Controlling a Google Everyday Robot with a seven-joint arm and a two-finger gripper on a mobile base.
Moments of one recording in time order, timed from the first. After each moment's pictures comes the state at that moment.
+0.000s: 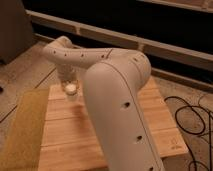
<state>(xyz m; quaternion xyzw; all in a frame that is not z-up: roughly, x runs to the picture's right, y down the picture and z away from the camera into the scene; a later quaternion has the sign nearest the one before) -0.203 -0.013 0.803 -0.24 0.18 0.56 0.77</state>
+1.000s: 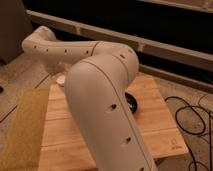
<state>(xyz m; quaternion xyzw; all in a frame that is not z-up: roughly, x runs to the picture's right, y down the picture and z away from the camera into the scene) -0.223 -0.074 0.788 -0.17 0.16 0.52 0.82</state>
